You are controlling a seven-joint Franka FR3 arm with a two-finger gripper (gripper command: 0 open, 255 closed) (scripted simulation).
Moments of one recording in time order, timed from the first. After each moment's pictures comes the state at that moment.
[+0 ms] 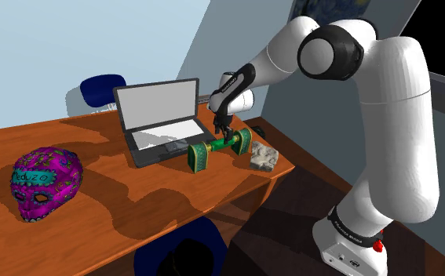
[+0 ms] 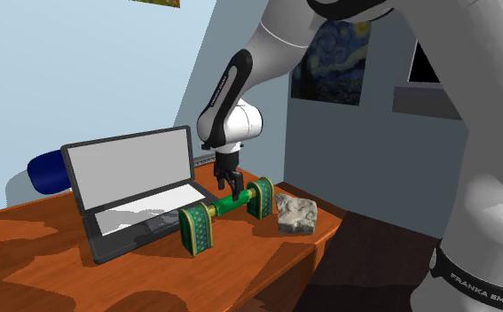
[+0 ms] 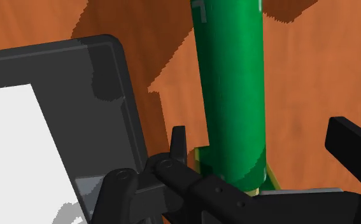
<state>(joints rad) 0.06 0.60 -0.21 -1.95 0.23 2.54 -1.55</state>
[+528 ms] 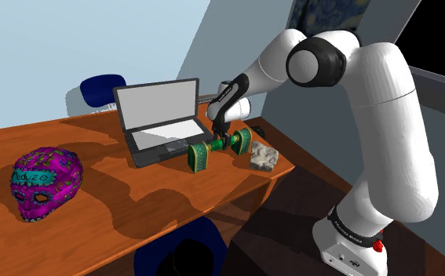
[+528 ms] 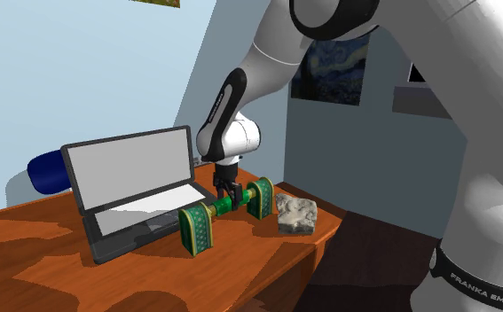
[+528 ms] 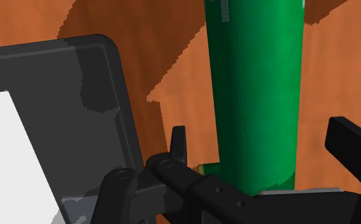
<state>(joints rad) 0.03 0.70 -0.19 -1.91 0.24 2.59 -1.58</state>
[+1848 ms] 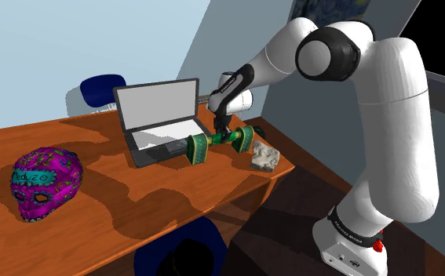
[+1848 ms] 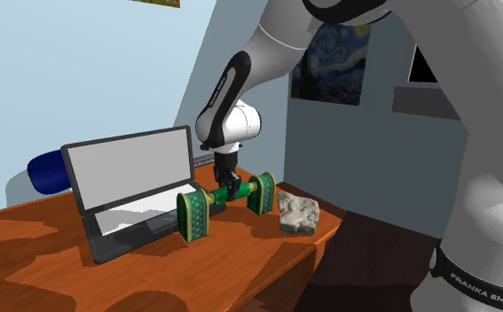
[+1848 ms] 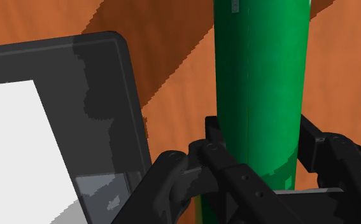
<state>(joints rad) 0.05 0.62 -0.21 -1.93 0.22 2.53 -1.56</state>
